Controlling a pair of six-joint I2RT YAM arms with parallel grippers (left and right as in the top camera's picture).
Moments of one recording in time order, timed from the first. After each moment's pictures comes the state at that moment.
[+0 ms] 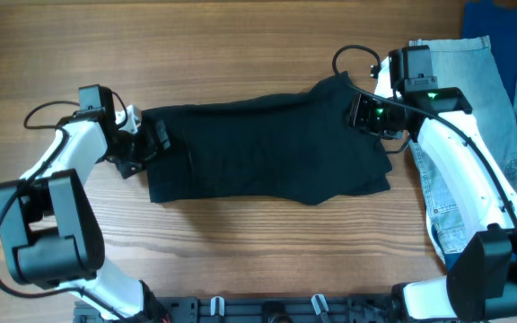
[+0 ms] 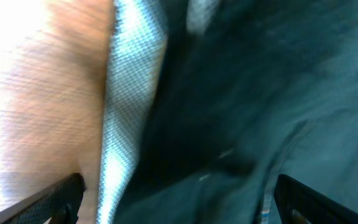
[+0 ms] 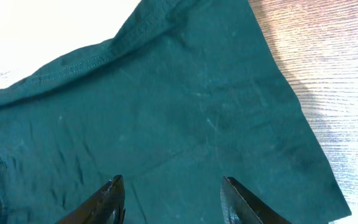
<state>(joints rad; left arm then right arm) 0.17 1.83 1.06 -0.67 0.43 -0.27 0.11 1.61 1.24 -0.79 -0.23 0.33</state>
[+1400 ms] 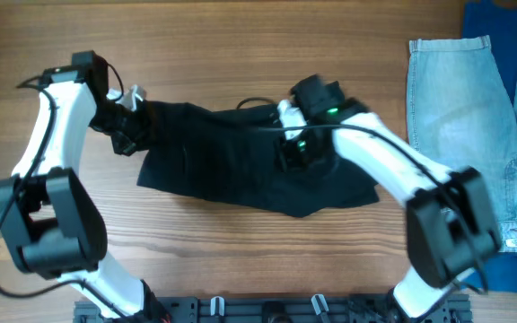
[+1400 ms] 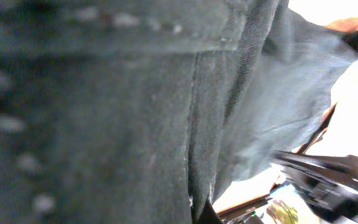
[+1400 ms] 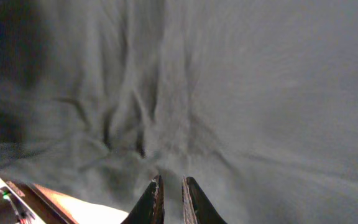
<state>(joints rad) 0.15 1.87 1.45 -1.23 0.54 -0.21 0.49 1.85 1.24 -0.76 -0.46 0.22</state>
